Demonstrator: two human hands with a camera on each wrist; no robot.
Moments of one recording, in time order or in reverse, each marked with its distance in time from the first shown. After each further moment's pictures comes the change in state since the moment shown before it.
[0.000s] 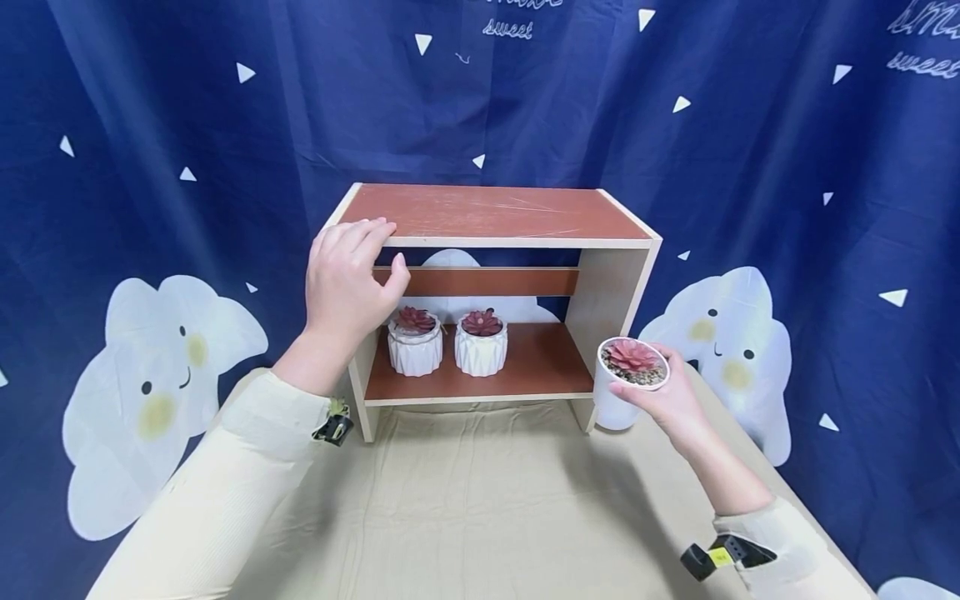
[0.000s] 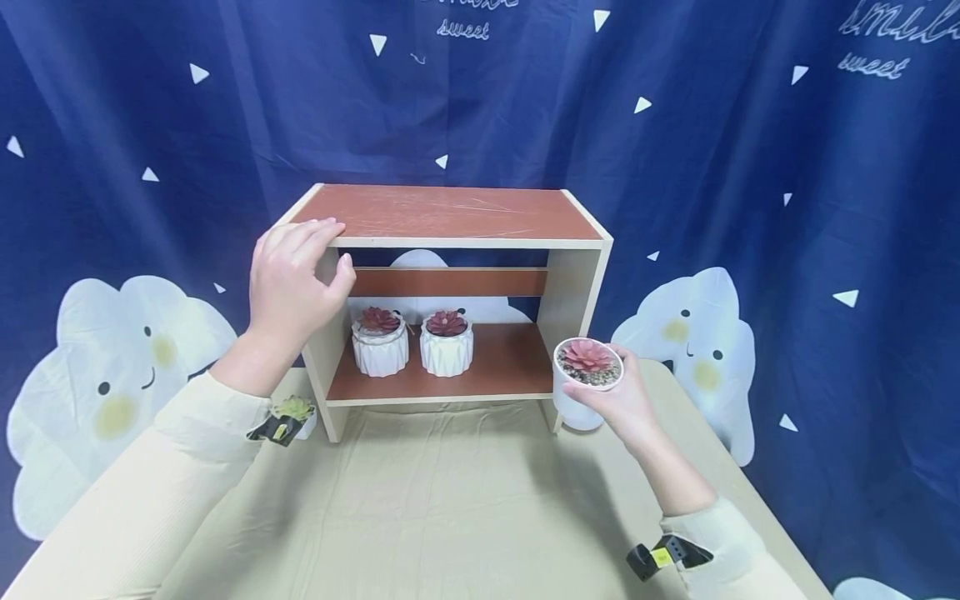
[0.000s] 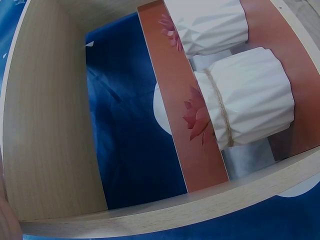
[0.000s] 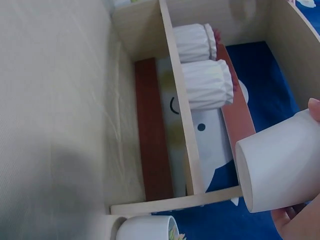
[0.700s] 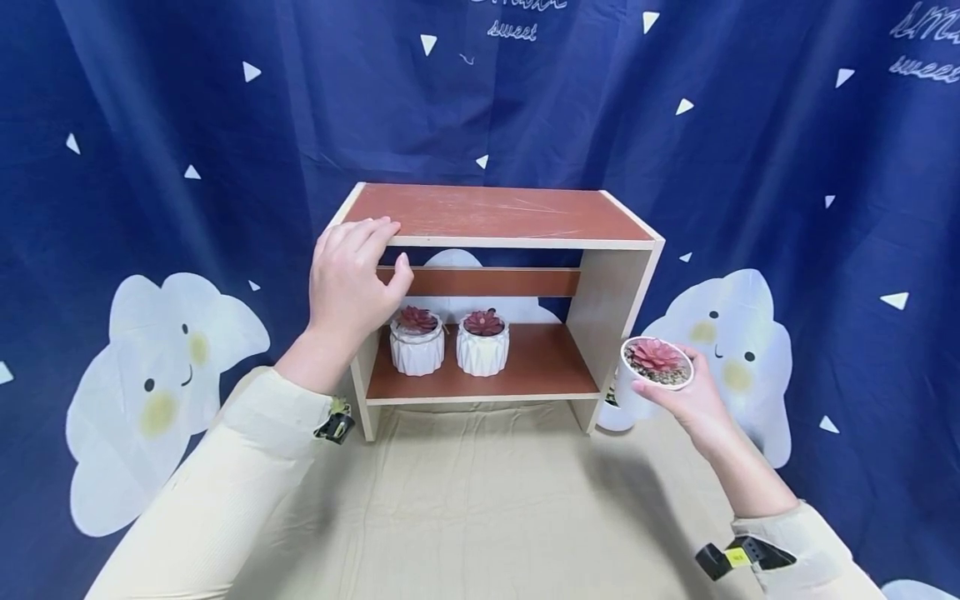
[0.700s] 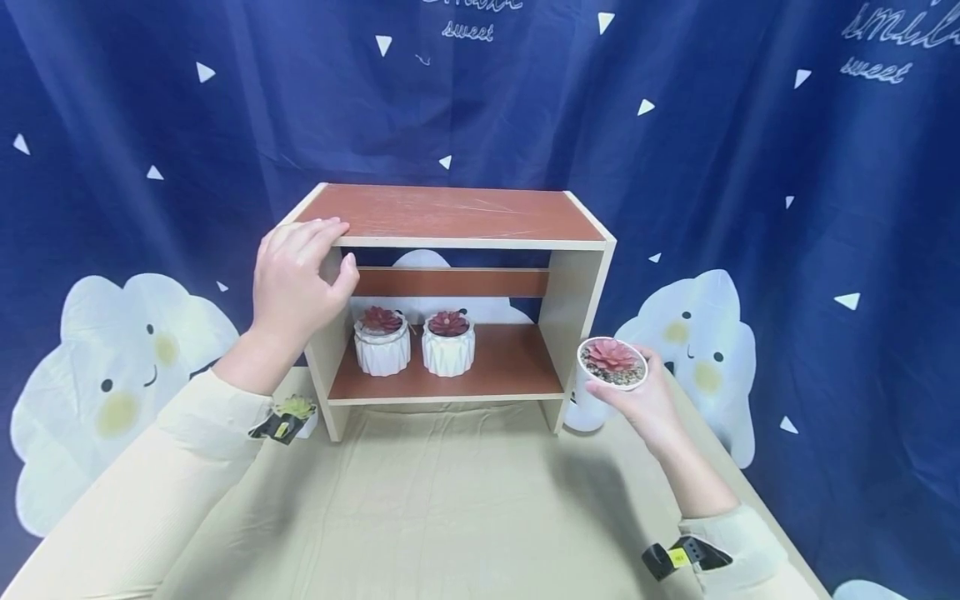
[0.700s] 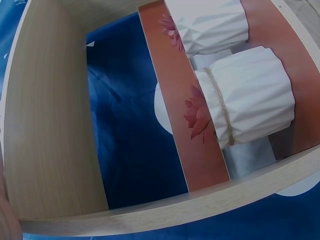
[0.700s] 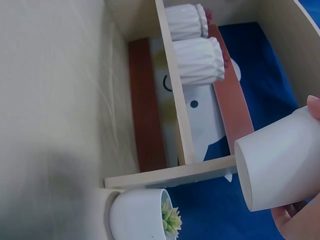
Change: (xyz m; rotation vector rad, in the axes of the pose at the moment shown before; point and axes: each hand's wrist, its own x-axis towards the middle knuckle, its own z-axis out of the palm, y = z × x) left_hand -0.001 -0.001 -0.001 -0.002 -0.003 0.013; right_hand 0.002 0.008 -0.022 0.006 0.035 0.010
